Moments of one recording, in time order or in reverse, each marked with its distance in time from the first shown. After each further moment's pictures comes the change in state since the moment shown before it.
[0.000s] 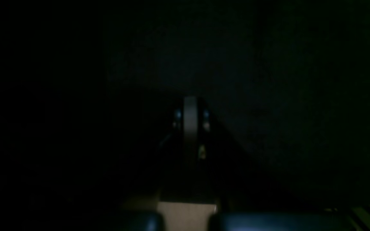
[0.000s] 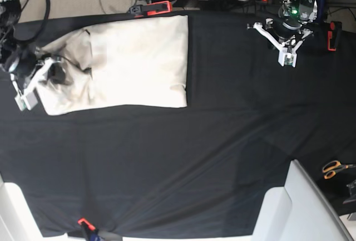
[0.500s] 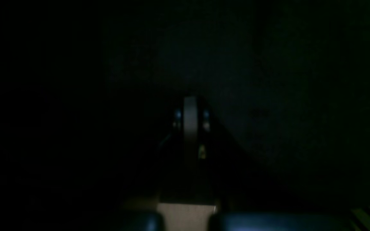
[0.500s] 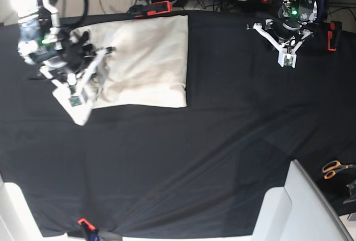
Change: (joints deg) left arm -0.2 0.0 0.0 0.0 0.0 0.0 0.2; right arm -4.8 -3.1 -27.6 22.4 -22.8 -29.9 -7.0
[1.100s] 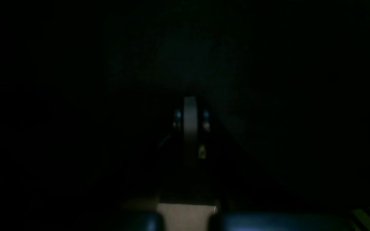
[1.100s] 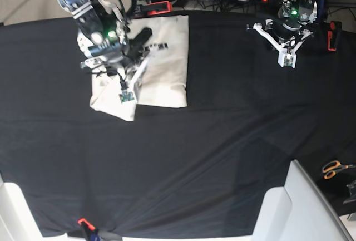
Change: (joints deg) left arm 0.0 0.0 0.0 0.0 0.0 0.0 0.0; right arm 5.2 -6.2 -20.1 -4.3 -9.4 -20.1 -2.1
